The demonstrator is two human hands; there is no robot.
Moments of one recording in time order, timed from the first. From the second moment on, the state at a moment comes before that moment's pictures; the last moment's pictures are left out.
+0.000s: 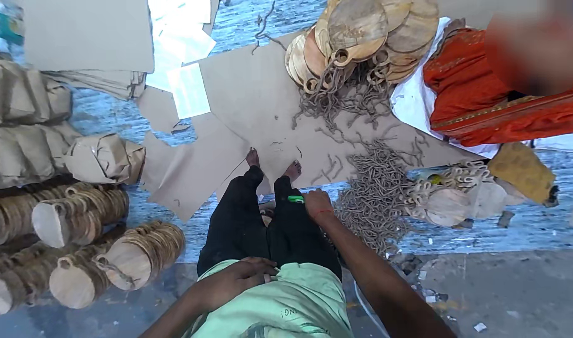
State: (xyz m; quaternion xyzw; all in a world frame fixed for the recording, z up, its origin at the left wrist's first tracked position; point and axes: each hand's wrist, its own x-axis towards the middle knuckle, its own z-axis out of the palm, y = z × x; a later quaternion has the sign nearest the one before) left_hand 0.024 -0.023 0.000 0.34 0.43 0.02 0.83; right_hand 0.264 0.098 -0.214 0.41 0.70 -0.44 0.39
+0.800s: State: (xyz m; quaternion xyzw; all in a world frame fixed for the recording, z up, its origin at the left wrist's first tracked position) left_hand -0.086 0.050 -0.299 0.58 0.53 -0.27 0.56; right_hand 0.415 0.074 -0.254 0.72 0.49 -0.47 0.14
